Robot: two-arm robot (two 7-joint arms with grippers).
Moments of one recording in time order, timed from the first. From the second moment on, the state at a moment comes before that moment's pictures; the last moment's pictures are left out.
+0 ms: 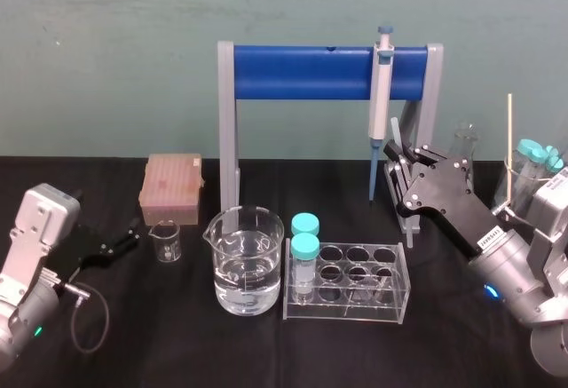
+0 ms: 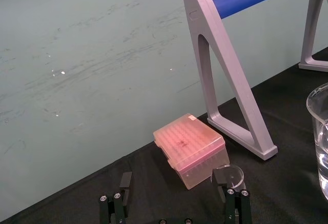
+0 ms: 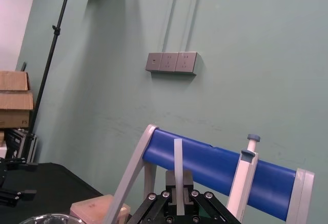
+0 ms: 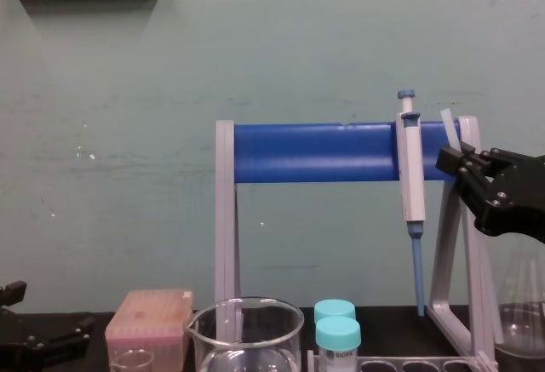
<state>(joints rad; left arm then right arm) -0.20 0.60 0.45 -1.41 -0.25 -0.12 0.03 0.25 0.34 -0.25 -1.34 0.30 -0.55 0.47</state>
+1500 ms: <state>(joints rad) -0.20 0.60 0.45 -1.41 -0.25 -0.12 0.03 0.25 0.34 -0.26 -1.34 0.31 -0.54 0.48</state>
